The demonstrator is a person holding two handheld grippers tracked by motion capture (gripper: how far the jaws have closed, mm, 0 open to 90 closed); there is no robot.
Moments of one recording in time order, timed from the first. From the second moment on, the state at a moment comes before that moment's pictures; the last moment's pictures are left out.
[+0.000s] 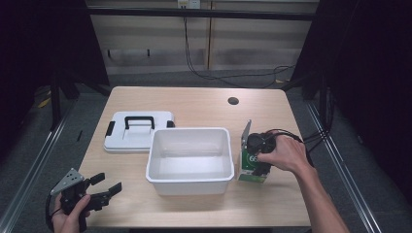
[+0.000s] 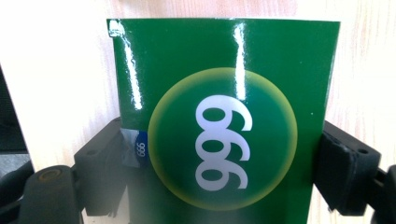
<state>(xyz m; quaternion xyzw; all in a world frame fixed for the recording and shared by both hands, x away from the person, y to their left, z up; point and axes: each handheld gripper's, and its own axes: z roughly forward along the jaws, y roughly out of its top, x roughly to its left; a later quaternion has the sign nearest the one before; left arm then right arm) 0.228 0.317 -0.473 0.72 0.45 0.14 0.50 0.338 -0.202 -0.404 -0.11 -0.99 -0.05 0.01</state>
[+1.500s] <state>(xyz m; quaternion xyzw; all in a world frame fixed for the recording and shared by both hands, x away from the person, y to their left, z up) 0.227 0.317 -0.472 0.72 0.45 0.14 0.50 0.333 -0.209 -0.337 -0.11 -0.99 -0.05 0.01</state>
